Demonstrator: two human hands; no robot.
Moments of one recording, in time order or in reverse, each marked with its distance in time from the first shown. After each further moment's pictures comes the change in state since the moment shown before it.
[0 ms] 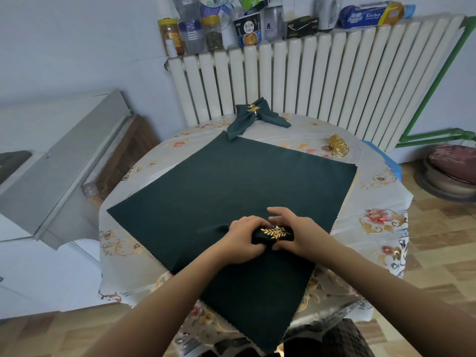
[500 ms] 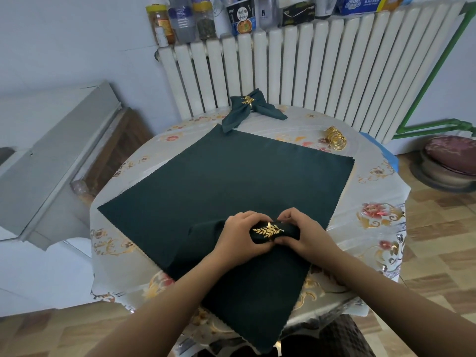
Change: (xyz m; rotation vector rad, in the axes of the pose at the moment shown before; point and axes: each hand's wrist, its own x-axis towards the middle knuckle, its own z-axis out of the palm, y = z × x) left_hand 0.001 0.003 0.018 -0.001 0.285 0.099; right_hand -0.008 0.025 0.012 0.108 0.186 -0.001
